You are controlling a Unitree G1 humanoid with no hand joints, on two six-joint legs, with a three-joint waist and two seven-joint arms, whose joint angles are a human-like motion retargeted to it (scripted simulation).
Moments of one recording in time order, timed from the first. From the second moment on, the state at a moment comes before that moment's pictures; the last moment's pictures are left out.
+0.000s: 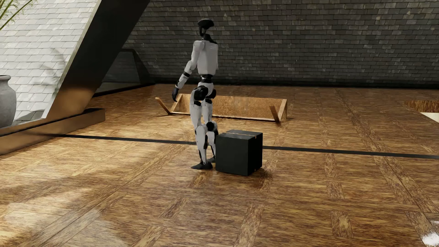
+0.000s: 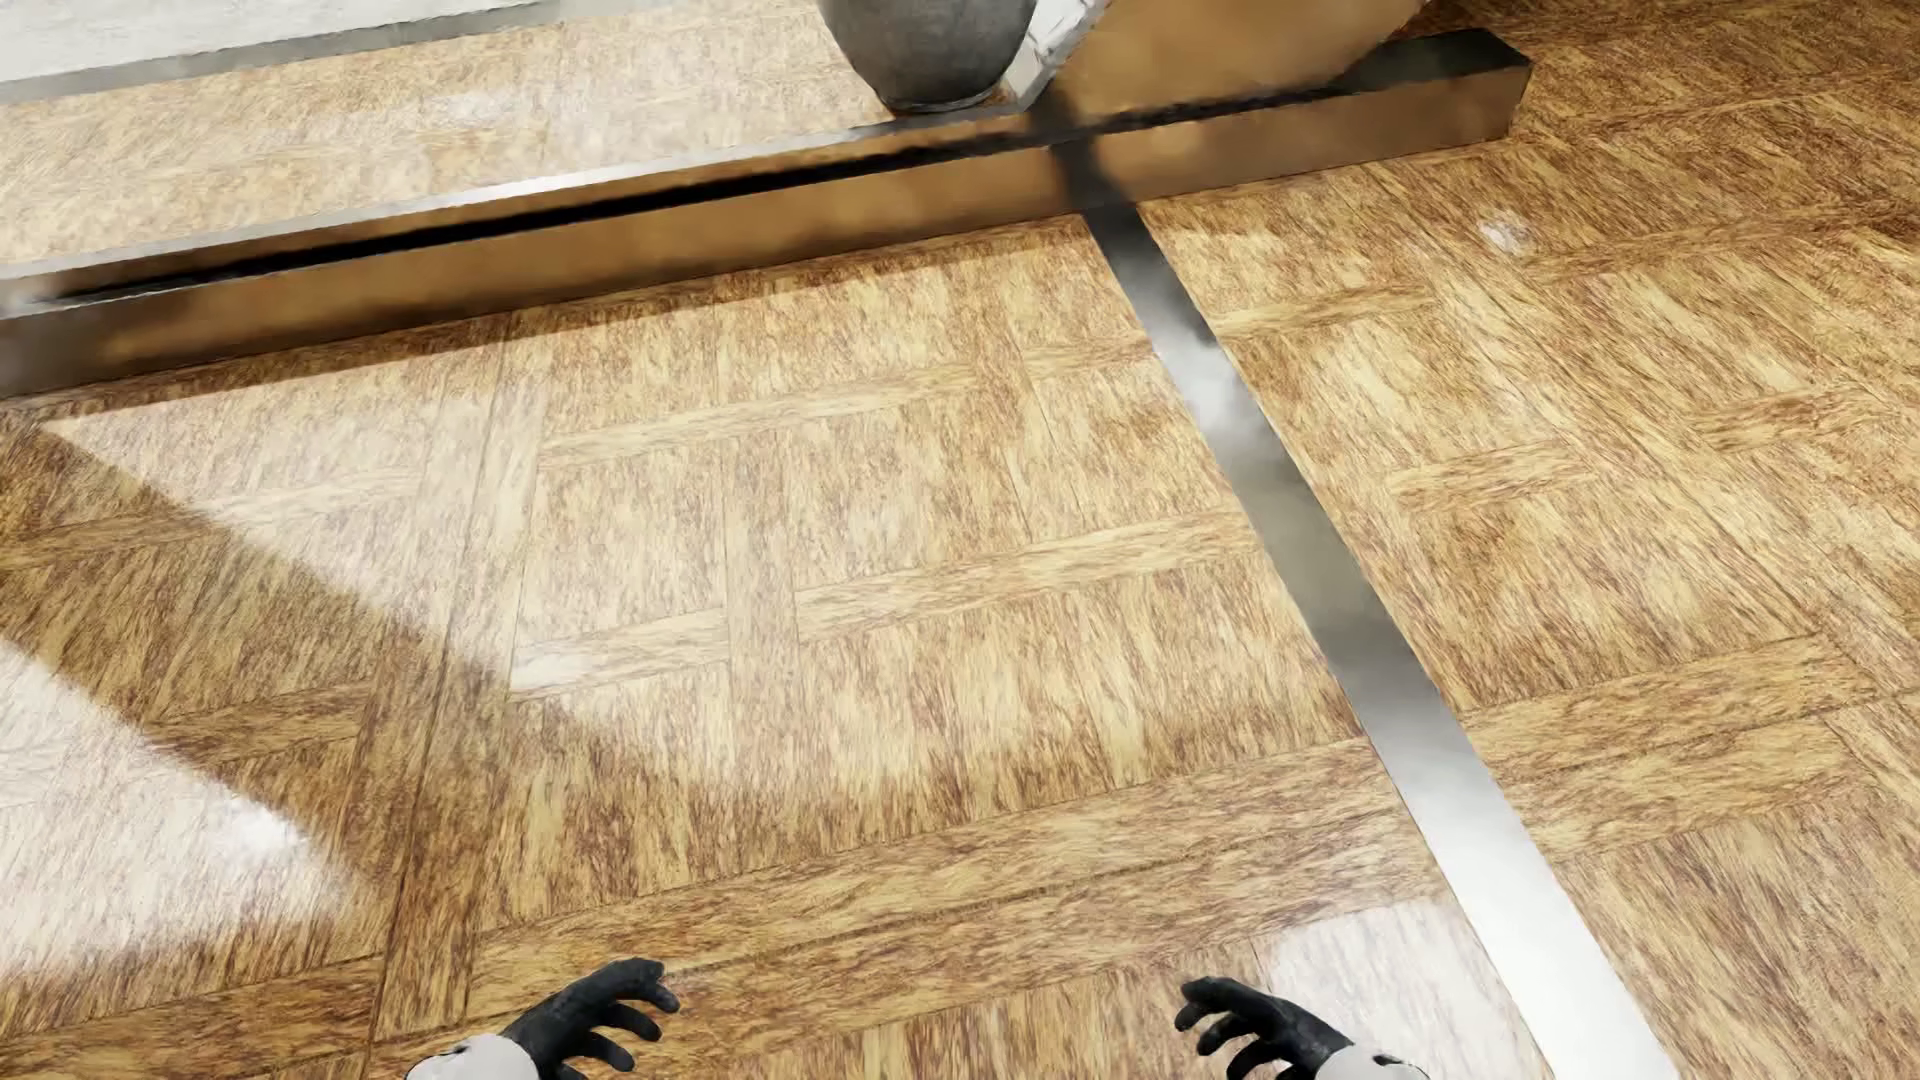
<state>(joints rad) 0.14 0.13 -0.03 0.00 -0.05 0.03 0.09 -0.14 0.12 0.04 0.15 -0.16 -0.10 0.03 -0.11 0.33 -0.36 -0.09 0.01 -0.35 0.40 1.14 1.02 0.15 -0.24 -0.15 -0.16 -0.14 0.14</state>
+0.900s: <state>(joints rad) 0.21 0.19 -0.03 0.00 -0.05 0.03 0.09 -0.13 0.03 0.02 0.15 -0.06 -0.05 0.00 -0.13 0.26 -0.34 -0.08 -0.01 -0.31 0.37 1.19 1.12 0.15 -0.21 -0.12 -0.11 -0.16 0.13</state>
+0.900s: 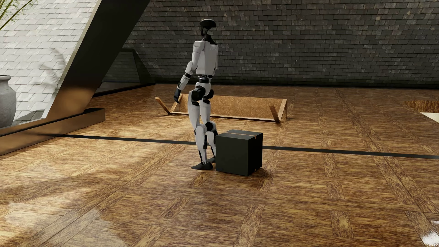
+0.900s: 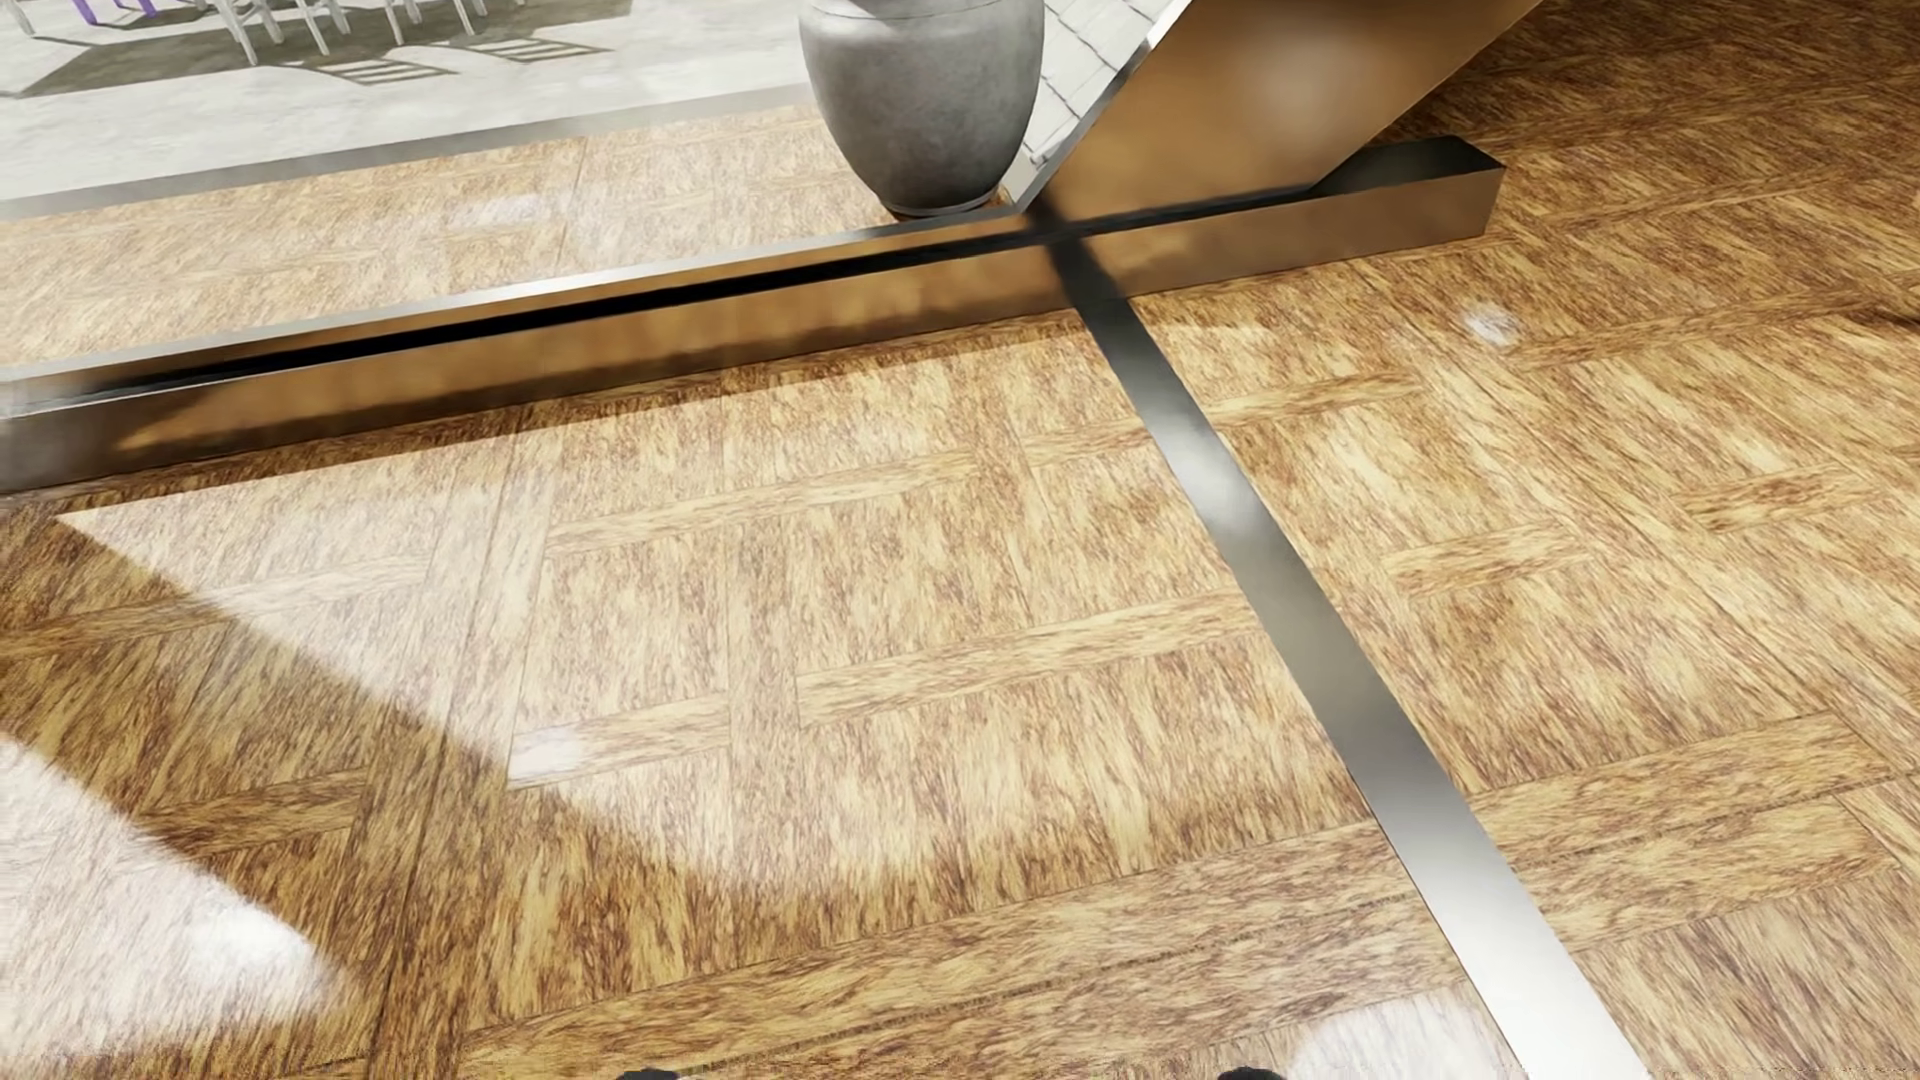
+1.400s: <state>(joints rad) -0.73 -0.70 -0.02 0.08 -0.14 0.03 -0.01 0.05 0.56 1.03 1.08 -0.62 -0.74 -0.21 -0.30 0.41 -0.50 -0.13 0.07 -0.74 1.02 0.72 0.64 0.23 -0.36 -0.18 -0.19 -0.17 0.23</state>
